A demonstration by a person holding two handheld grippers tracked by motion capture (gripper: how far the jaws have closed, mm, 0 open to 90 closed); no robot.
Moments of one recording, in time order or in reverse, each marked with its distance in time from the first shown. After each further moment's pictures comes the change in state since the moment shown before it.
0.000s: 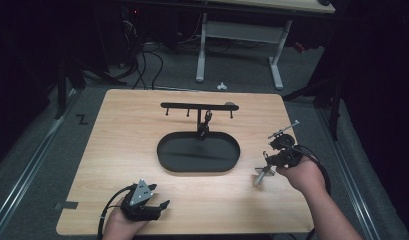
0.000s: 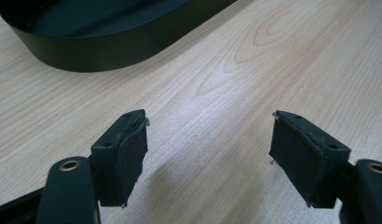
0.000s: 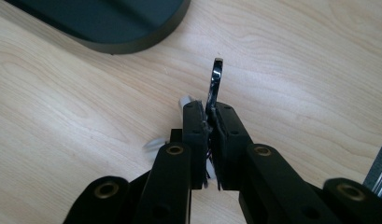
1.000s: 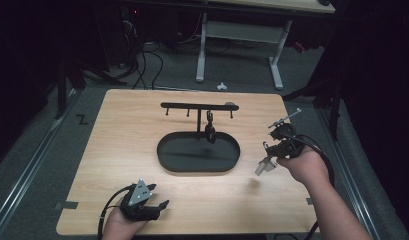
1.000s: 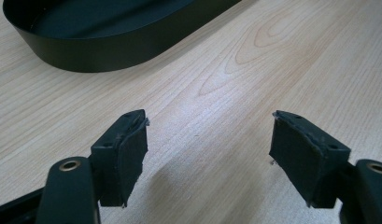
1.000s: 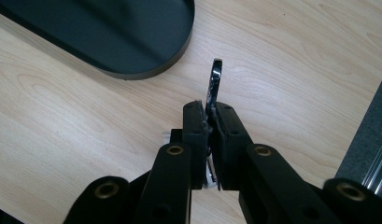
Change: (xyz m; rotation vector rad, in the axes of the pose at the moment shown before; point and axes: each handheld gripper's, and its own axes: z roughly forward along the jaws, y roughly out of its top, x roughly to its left) left arm 0.001 -0.001 -0.002 -0.005 0.002 0.000; right arm 0.006 0.022 -0.032 -0.032 -0.024 -0.028
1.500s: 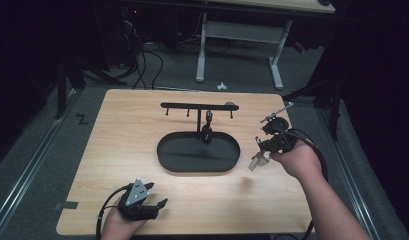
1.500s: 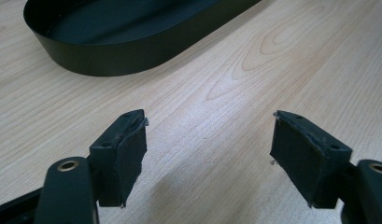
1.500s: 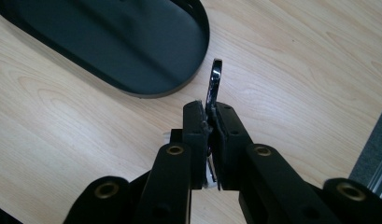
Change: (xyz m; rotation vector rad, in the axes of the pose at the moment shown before) left arm 0.003 0.000 -0.004 -0.028 0.018 -0.017; right arm 0.014 0.022 -0.005 -0.021 0.014 -0.039
